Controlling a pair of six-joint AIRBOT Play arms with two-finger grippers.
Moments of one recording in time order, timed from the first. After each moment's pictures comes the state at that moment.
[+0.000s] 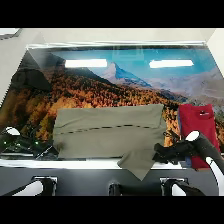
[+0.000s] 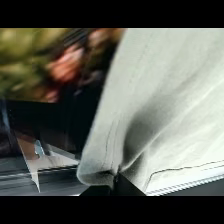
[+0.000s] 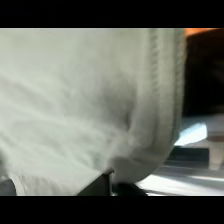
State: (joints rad) left arm 0.45 -1.24 0.55 1.17 -1.34 -1.32; right arm -0.26 -1.12 0.44 -1.08 1.27 1.51
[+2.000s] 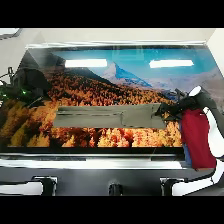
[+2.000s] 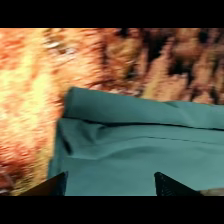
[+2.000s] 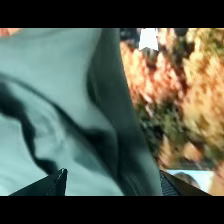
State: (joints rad) left arm 0.29 -1.52 1.46 1.08 -1.38 -1.42; right arm -0.24 -1.71 1.33 -1.12 1.29 1.51
